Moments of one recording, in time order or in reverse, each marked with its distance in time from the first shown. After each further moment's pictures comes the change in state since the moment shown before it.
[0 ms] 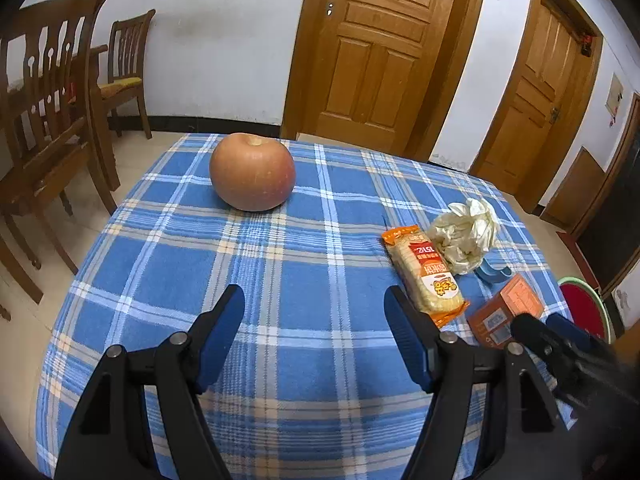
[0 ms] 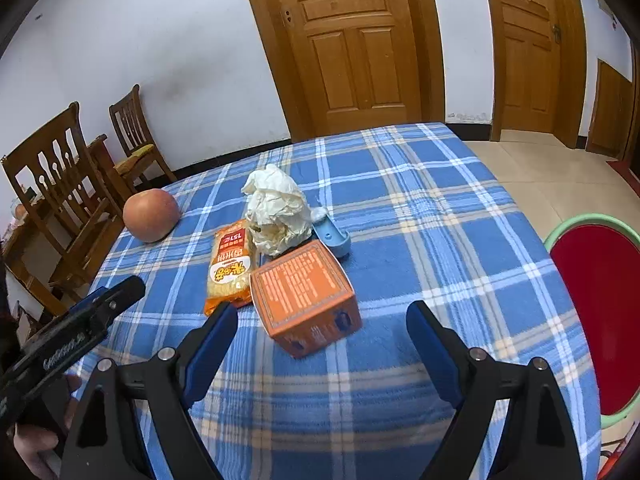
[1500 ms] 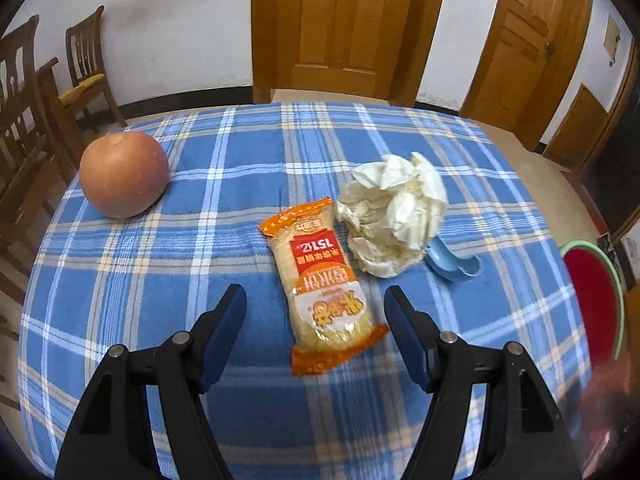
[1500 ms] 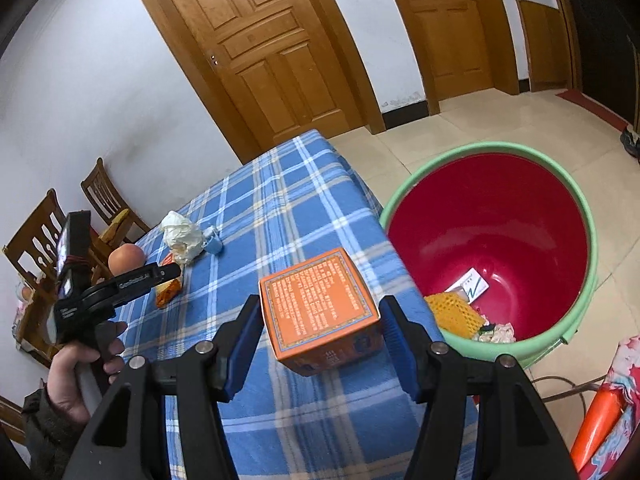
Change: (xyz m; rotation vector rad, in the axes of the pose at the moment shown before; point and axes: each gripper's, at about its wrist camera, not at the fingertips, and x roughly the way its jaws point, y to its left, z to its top) left arm 0.067 -0.103 0.018 0.134 0.204 0.034; right arm -0.099 -0.133 -0.050 0.280 -0.068 -0.018
